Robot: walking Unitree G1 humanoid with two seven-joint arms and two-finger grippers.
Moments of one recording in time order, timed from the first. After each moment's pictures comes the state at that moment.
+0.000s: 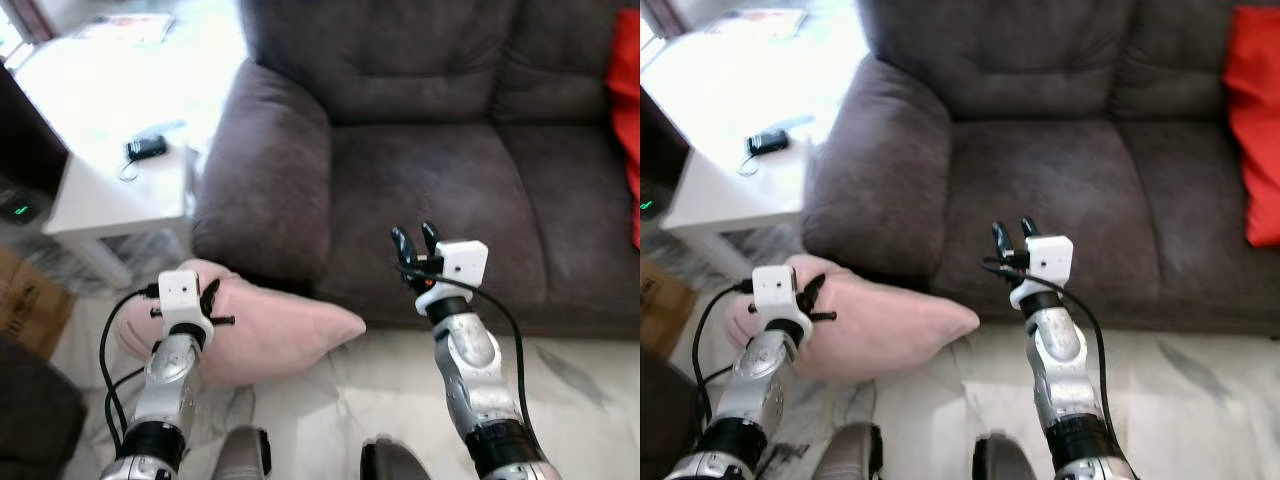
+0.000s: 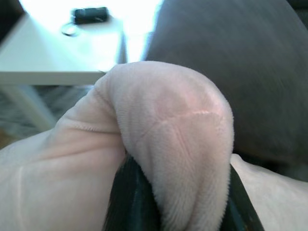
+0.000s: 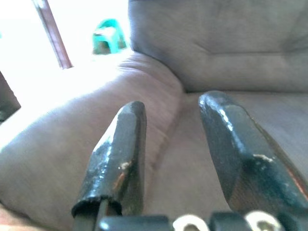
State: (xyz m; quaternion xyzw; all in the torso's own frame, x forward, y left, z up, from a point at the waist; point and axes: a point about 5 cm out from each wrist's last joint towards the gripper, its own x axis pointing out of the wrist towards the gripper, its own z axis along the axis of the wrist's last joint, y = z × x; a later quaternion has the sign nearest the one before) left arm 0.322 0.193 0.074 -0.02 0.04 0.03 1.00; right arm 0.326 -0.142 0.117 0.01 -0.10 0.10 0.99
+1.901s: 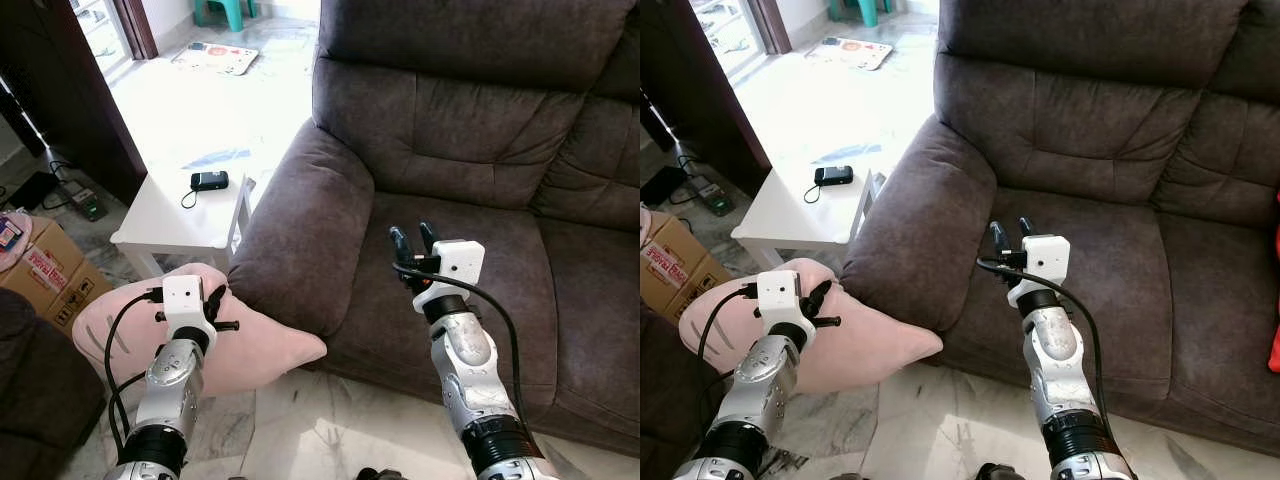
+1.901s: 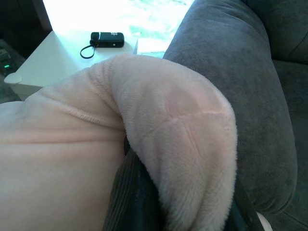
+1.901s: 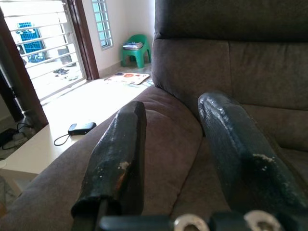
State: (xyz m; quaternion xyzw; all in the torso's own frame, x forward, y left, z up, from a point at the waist) left arm 0.319 0.187 0.068 -0.04 0.05 0.01 1.00; right arm 0.329 -0.140 0.116 0.01 -0.10 0.09 0.99
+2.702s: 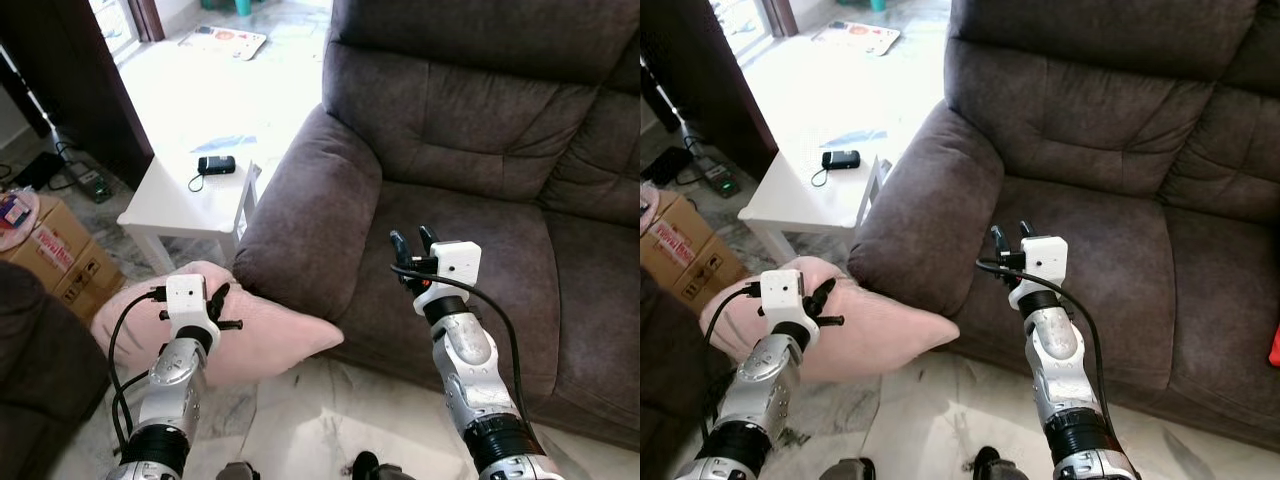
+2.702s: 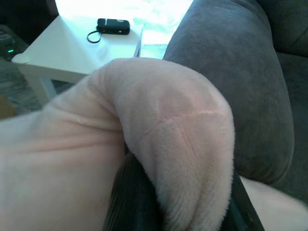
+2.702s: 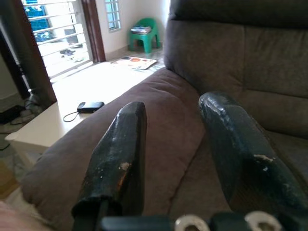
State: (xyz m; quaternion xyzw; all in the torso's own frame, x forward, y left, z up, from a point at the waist) left arm 0.319 0.183 0.069 -0.04 0.05 0.00 1.00; right arm 0.331 -0.142 0.112 -0.01 -0.09 0.09 0.99
